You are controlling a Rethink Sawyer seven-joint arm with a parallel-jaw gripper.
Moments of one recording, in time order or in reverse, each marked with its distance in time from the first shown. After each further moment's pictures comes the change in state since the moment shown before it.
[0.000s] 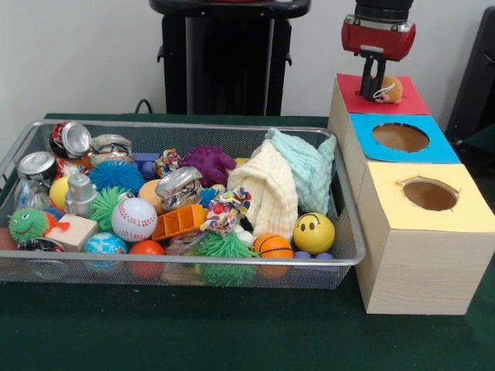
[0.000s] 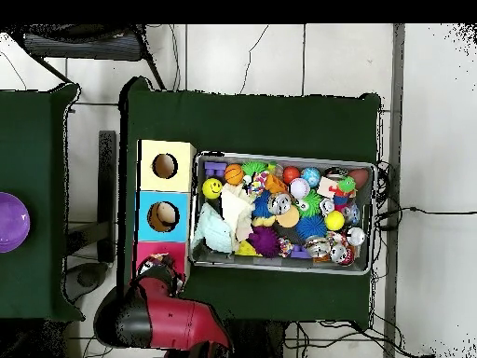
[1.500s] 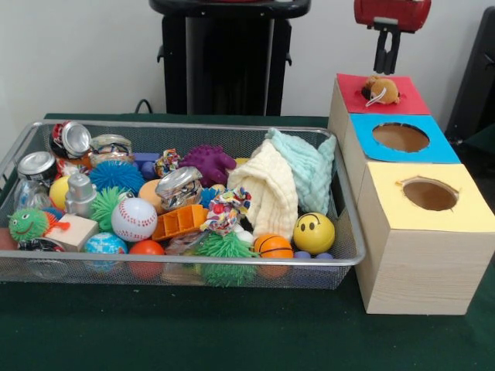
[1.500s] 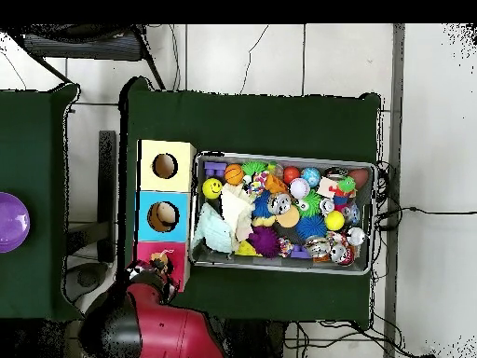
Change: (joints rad) arm 0.043 -0.094 -0.030 0.003 0.028 0.106 0.000
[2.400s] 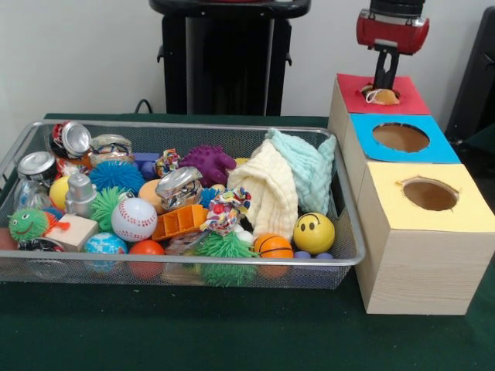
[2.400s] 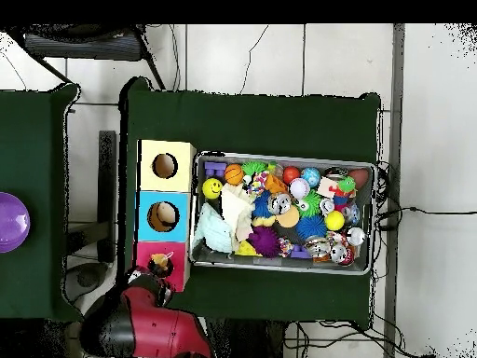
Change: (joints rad) arm 0.049 0.123 0.010 0.018 0.039 -0.113 0.000
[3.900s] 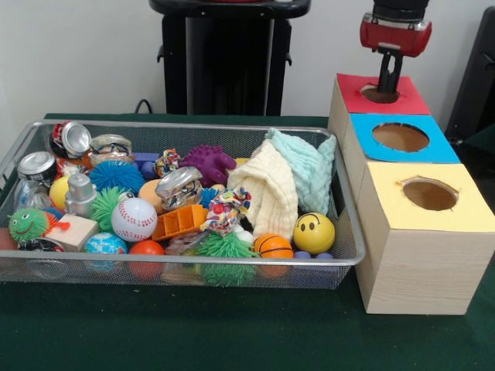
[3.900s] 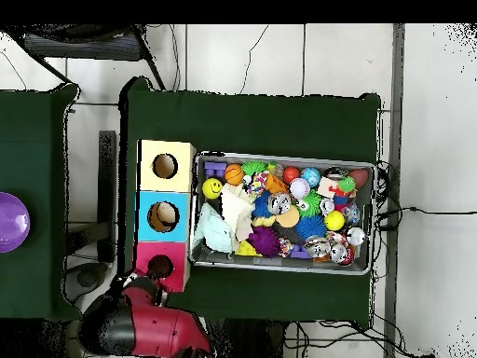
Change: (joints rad) arm -0.043 -0.042 0.059 0.021 0.023 0.052 0.000
